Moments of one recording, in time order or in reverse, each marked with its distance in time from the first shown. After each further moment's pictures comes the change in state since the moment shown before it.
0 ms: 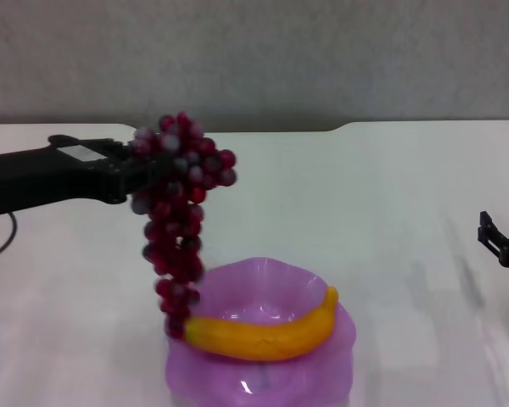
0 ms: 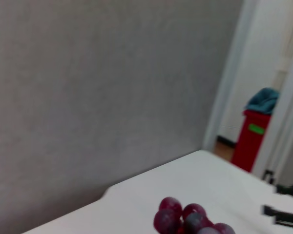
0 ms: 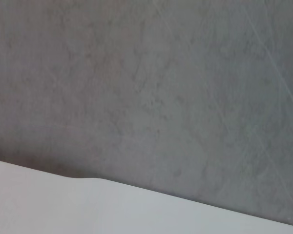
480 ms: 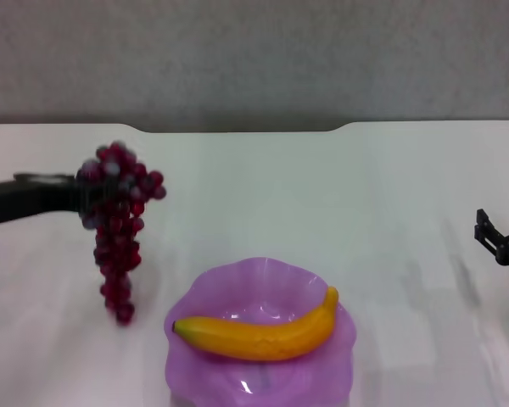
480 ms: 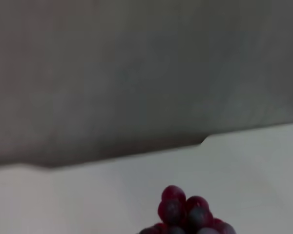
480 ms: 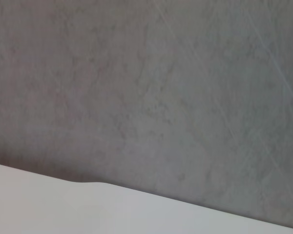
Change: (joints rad) left arm -0.094 -0.001 -0.029 -0.297 0.191 0.194 -0.093; right arm 0.001 0.002 0.000 0.006 -0.002 -0.004 0.000
